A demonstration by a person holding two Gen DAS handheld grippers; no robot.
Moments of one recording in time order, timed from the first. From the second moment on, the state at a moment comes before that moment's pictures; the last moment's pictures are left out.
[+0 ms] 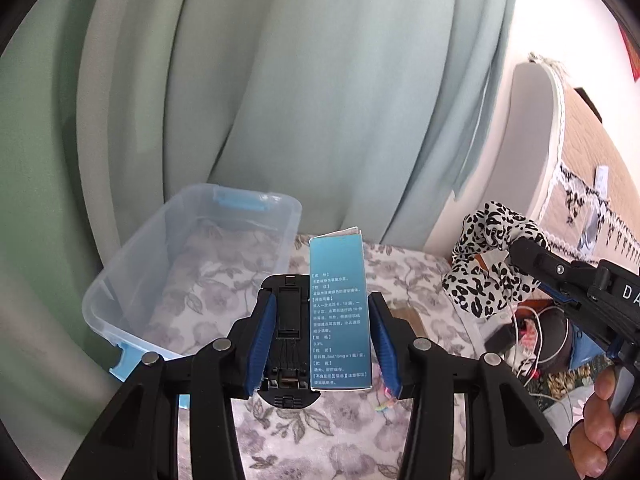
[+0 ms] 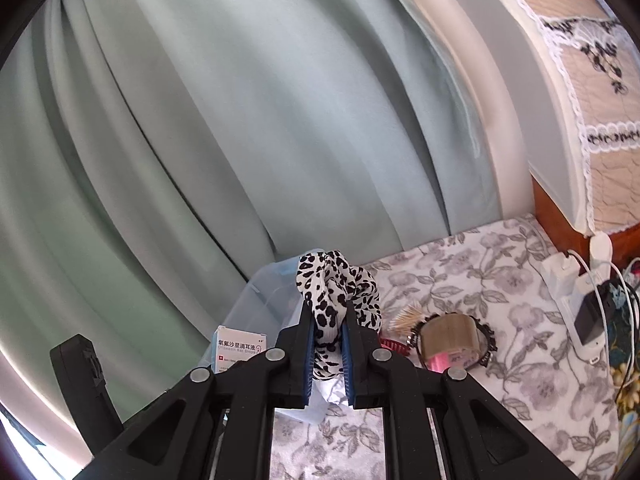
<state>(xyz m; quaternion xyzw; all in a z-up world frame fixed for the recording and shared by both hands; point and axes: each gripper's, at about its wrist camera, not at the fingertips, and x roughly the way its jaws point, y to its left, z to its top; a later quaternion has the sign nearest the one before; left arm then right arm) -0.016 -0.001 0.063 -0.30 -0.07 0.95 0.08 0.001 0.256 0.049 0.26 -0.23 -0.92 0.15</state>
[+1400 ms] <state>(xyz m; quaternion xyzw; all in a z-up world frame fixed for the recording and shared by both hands) -0.075 -0.120 0.007 -0.35 -0.15 0.92 -0.01 -0.091 0.081 -0.021 0.42 -0.09 -0.86 0.26</state>
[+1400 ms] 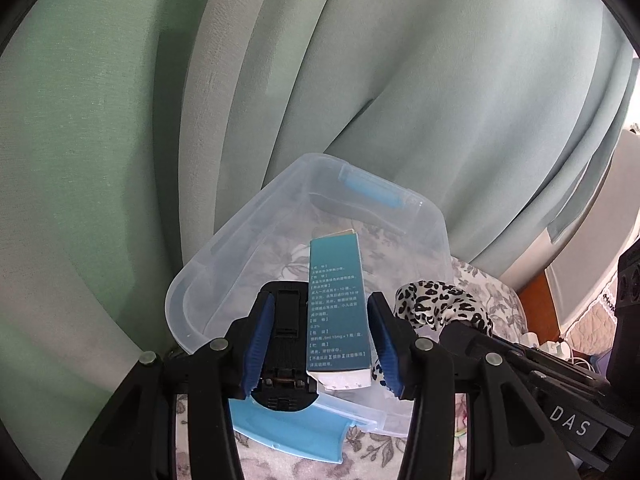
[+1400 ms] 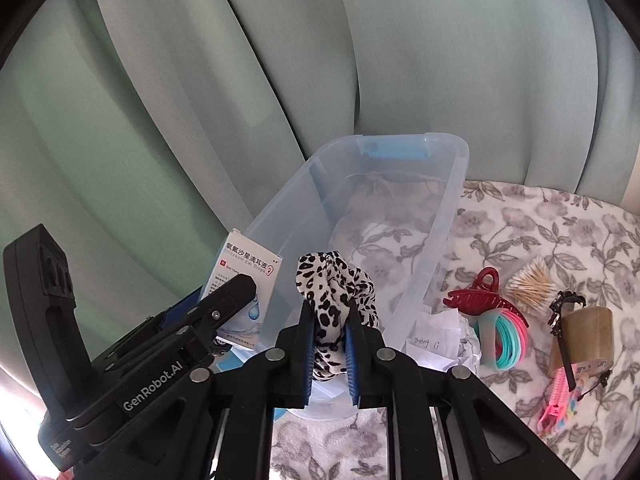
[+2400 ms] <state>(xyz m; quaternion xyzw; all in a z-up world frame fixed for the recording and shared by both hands) -0.053 -0.134 0.018 -0.35 -0.19 0.92 -0.01 -0.068 0.120 -0.012 0.40 -0.12 -0.88 0.22</state>
